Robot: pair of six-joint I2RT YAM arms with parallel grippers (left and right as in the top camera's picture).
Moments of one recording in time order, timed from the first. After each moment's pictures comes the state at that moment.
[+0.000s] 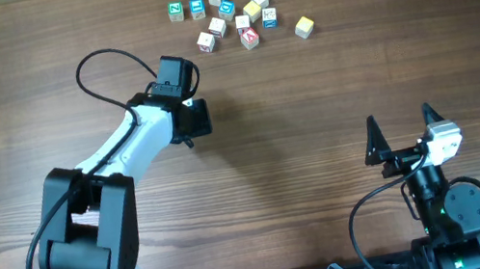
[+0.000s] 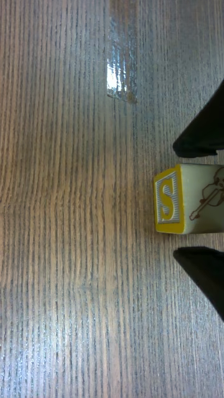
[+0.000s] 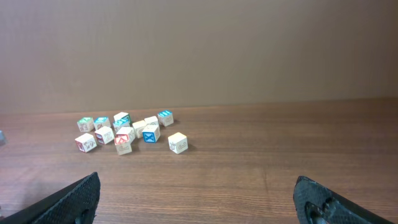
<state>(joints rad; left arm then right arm) -0.33 1.84 1.10 -0.53 0.02 -0.36 0.06 0.01 0.01 0.00 -0.03 0.08</state>
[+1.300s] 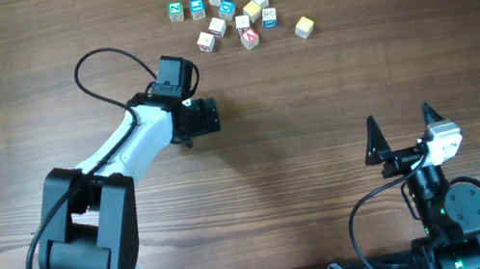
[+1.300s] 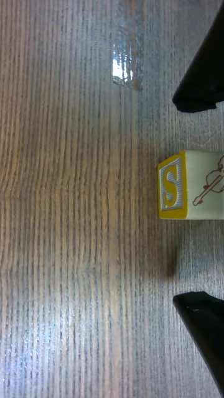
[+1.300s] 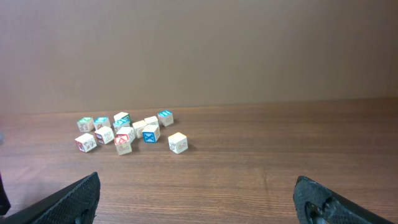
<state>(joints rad) -0.33 1.84 1.10 -0.53 -0.02 -0.37 0.06 0.01 0.01 0.00 -0.03 0.08</state>
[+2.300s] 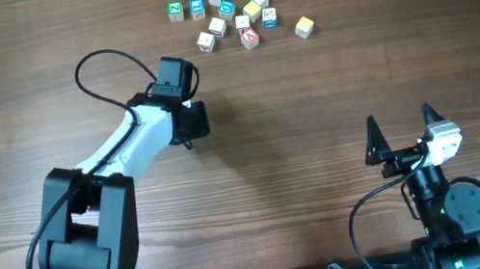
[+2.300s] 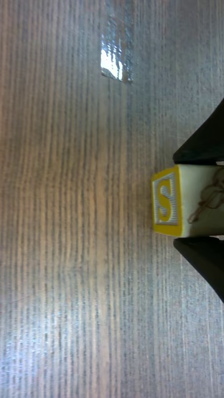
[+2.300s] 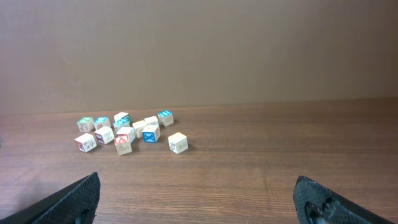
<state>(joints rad) -0.33 1.84 1.10 -0.56 -0.02 -0.36 0.06 0.01 0.01 0.00 -0.03 0.08</state>
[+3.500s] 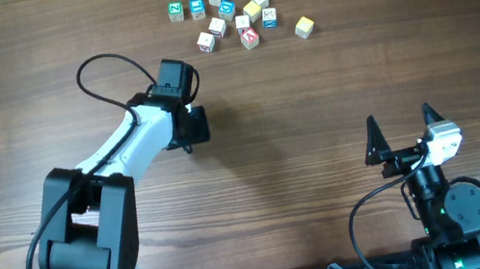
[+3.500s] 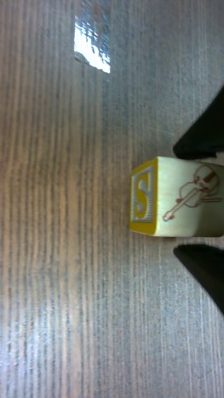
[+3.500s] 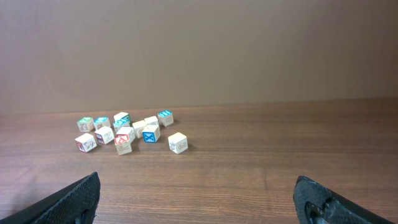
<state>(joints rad) -0.33 1.84 1.10 -0.61 0.00 -0.36 0.06 0.01 0.01 0.00 -0.03 0.08</state>
